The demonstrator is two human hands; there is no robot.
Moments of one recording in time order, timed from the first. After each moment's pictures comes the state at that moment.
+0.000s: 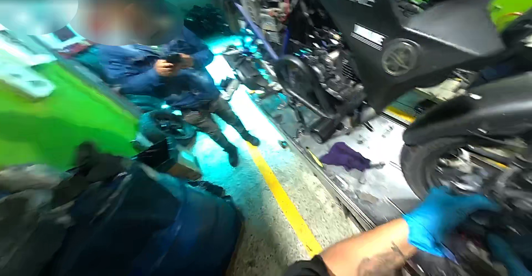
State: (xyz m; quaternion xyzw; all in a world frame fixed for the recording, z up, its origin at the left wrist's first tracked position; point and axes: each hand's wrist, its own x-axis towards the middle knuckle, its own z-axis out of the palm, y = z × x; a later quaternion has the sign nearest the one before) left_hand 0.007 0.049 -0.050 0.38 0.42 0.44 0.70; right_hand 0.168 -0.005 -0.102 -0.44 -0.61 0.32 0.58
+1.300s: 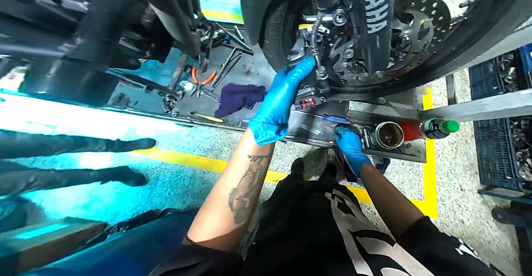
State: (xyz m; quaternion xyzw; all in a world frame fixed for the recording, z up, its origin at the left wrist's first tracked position) left_hand -0.011 0.067 -0.062 0.47 0.47 0.37 0.64; right_hand 0.186 -0.035 -0.311 -0.77 -0.56 0.30 0.05
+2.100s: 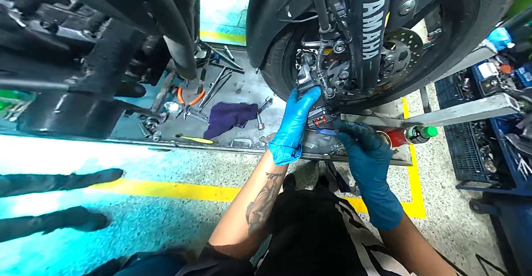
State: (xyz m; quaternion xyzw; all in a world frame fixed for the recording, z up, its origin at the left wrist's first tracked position) left_hand 0.008 0.056 -0.081 0.41 0.39 0.48 0.67; right_hand 0.123 -0.067 -0.082 -0.52 -0.55 0.19 0.63
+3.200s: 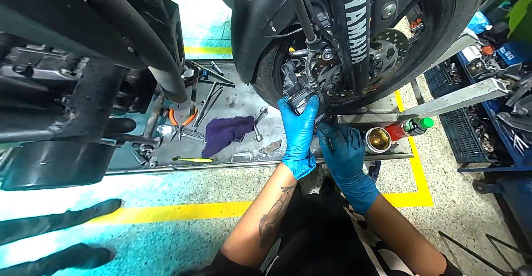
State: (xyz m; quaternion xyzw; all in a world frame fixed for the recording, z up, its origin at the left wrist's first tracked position) left_hand 0.027 0.050 -0.085 0.40 0.44 0.56 0.57; right_hand 0.091 -0.037 -0.116 -0.65 -0.59 -0.18 0.43
